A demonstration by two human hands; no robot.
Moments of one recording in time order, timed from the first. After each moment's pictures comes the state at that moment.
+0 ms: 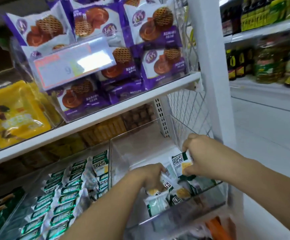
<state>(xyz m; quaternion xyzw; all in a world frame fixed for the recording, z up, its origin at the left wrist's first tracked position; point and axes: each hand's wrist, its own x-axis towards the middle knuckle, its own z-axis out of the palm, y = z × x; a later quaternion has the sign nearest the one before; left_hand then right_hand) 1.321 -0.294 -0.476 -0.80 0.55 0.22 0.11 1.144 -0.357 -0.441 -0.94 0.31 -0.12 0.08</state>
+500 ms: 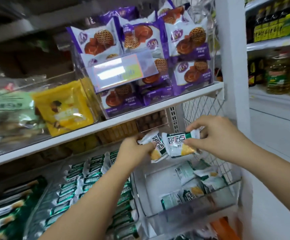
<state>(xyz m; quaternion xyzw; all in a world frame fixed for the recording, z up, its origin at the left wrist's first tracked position) 1.342 -0.232 -0.405 -0.79 0.43 0.09 -0.43 1.144 -0.335 -0.393 -0.86 0.26 -0.36 0.25</state>
